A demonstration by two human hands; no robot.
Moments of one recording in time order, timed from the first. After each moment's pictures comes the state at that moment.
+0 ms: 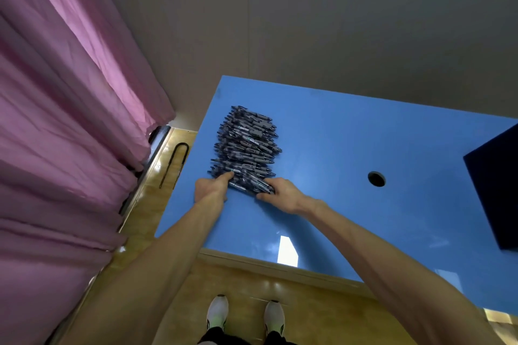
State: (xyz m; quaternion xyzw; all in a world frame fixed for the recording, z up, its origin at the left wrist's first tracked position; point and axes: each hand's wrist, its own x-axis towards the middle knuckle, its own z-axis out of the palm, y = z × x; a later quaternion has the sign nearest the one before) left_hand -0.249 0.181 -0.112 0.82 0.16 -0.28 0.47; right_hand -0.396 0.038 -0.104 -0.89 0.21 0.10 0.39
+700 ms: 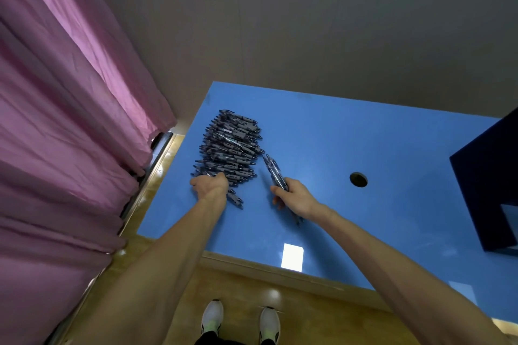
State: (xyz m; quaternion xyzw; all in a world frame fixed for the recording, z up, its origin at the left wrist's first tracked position) left_hand -0.291 0.133 -0.092 0.83 0.21 -0.24 0.46; right_hand -0.463 -0.001 -0.102 -0.76 0.32 0.02 0.57
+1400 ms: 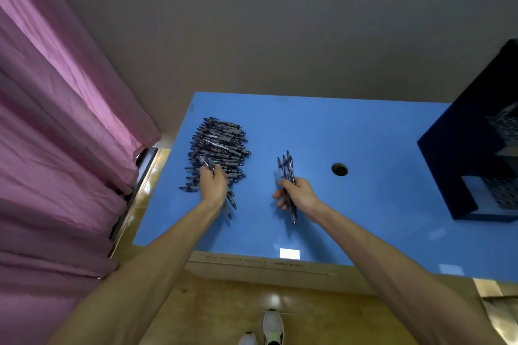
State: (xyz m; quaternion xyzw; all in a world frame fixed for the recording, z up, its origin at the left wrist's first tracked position) left_hand -0.320 0.138 -0.075 0.81 -0.05 -0.21 0.54; right_hand -0.500 0.011 -0.075 -0.58 0.43 -0.09 0.68
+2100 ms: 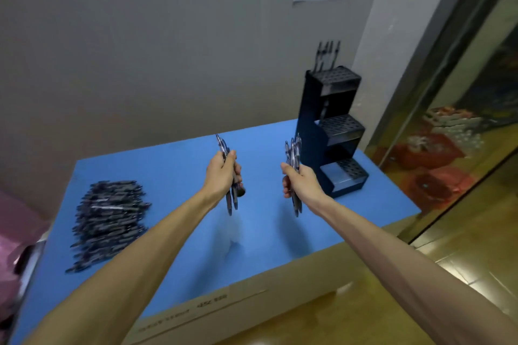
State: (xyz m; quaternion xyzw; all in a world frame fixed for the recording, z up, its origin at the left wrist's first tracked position) left_hand -0.515 -0.010 0.058 0.63 -0.37 -0.40 0.55; right_hand -0.717 -0.067 0.038 -0.55 0.52 -0.34 0.55
